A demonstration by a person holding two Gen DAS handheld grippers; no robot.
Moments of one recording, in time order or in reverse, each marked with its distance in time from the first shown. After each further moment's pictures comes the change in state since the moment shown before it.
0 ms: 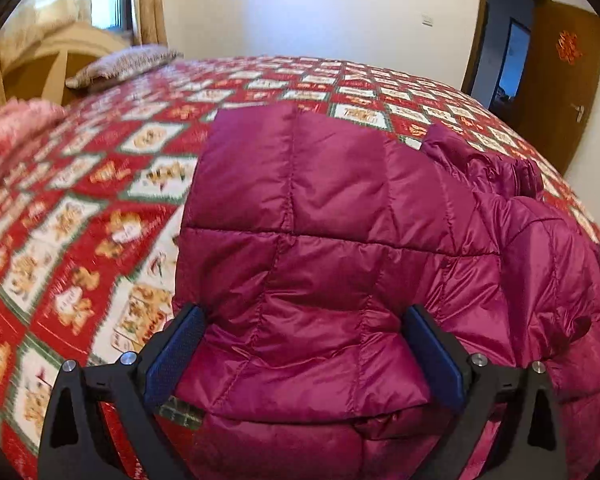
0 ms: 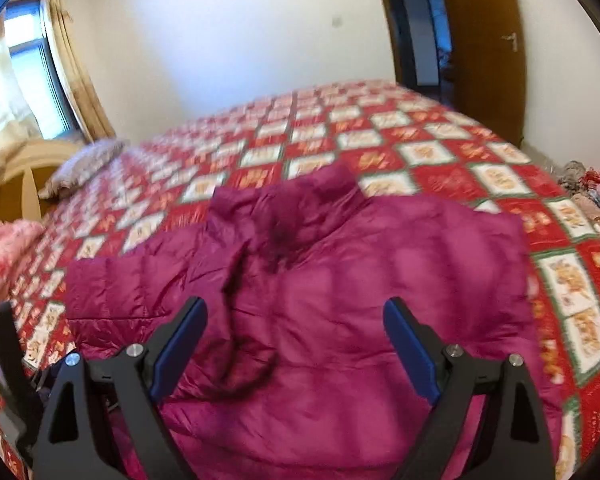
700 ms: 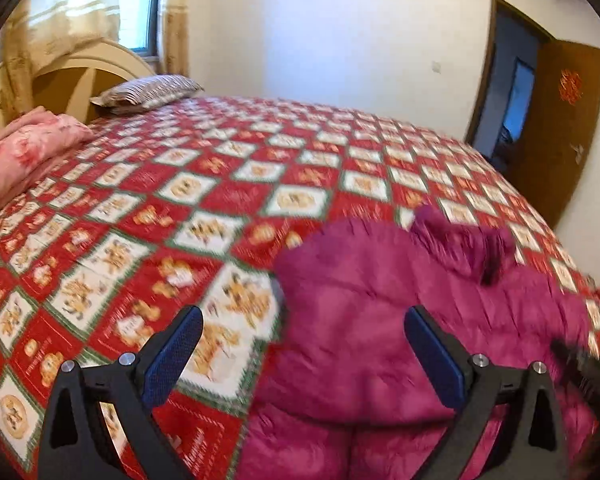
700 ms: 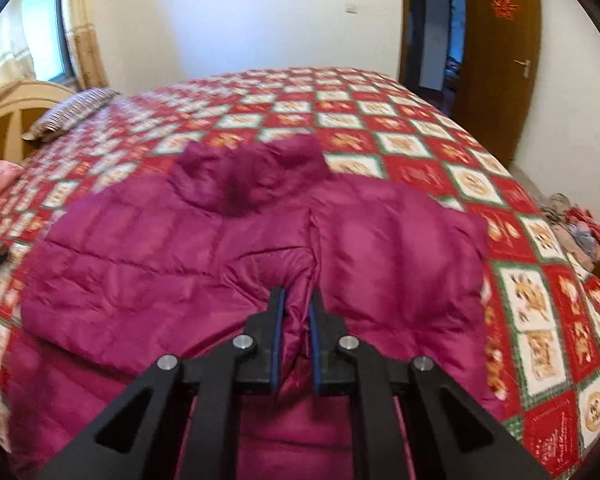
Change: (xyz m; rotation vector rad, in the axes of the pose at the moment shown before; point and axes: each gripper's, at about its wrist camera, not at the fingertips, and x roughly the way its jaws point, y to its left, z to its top) left arm -0.078 0.014 0.027 -0.056 -0.164 0.030; right arm -0.005 -0.032 -0.022 -0.143 0.065 -0.131
